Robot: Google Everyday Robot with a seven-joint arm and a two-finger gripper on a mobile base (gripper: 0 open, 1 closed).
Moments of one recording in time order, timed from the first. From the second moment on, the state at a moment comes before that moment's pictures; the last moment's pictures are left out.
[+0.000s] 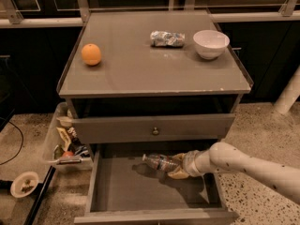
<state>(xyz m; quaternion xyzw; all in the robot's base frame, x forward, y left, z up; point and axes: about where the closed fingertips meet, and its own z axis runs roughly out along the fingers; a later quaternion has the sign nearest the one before) 0.551 -0.129 0.434 -0.57 0.74 0.16 0.33</state>
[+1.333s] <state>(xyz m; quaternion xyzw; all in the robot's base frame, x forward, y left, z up) 0.548 -0.106 0.361 -0.59 0.73 0.19 0.28</state>
